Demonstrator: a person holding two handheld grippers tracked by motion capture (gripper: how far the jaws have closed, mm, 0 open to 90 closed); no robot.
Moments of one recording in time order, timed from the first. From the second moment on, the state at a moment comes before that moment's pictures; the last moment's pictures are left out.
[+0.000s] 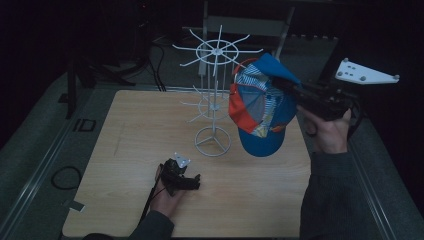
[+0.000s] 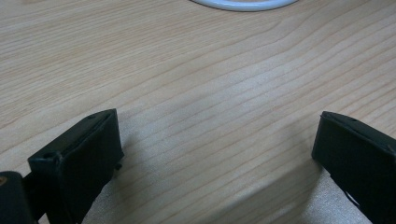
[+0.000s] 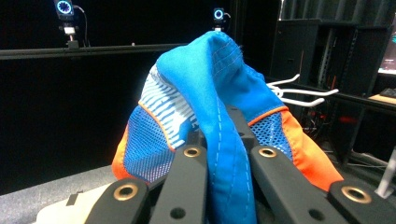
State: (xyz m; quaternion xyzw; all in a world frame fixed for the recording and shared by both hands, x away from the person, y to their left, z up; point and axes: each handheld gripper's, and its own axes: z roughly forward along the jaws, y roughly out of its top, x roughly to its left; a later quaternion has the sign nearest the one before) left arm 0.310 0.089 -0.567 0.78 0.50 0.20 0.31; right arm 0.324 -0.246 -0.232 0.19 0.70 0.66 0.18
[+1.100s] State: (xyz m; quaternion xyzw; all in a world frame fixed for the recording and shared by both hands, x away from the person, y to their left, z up) left arm 0.310 0.089 -0.567 0.78 0.50 0.20 0.31; right arm 0.350 -0.211 -0.280 0.24 0.77 0.55 0.20
